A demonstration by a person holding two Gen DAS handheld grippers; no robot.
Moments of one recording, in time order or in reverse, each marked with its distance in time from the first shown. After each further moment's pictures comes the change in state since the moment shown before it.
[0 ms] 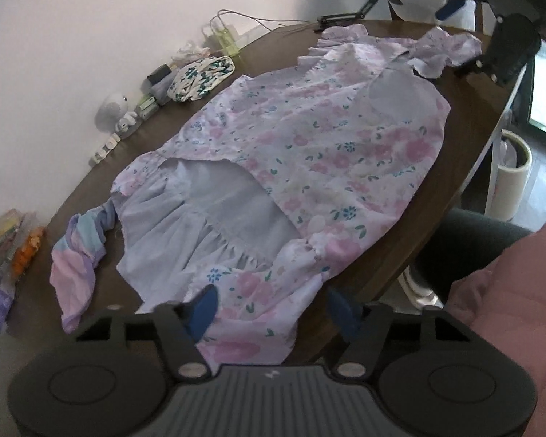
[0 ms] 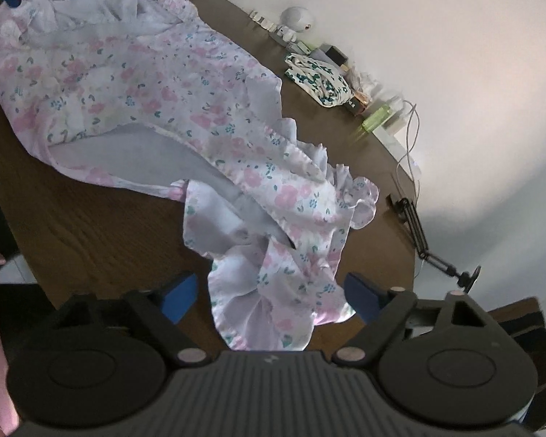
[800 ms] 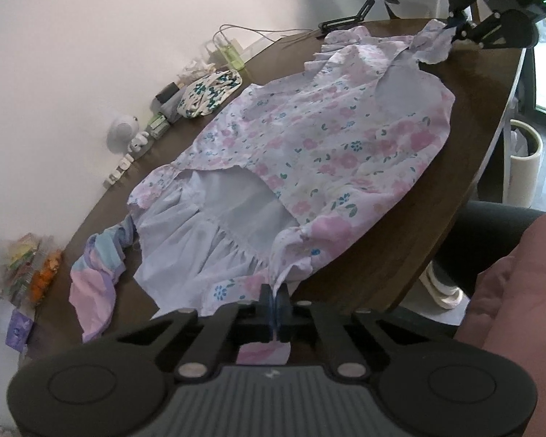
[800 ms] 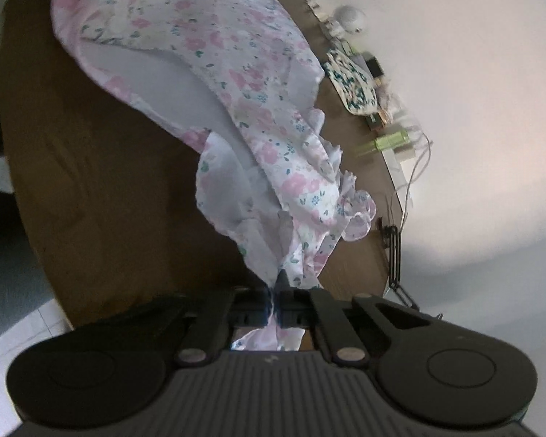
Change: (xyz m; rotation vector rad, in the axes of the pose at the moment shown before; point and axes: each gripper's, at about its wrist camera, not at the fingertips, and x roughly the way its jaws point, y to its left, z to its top) left arm 0.001 -0.005 -0.010 0.050 -0.057 0.085; right arm 0.014 0.024 -0.005 -0.338 0.057 -0.086
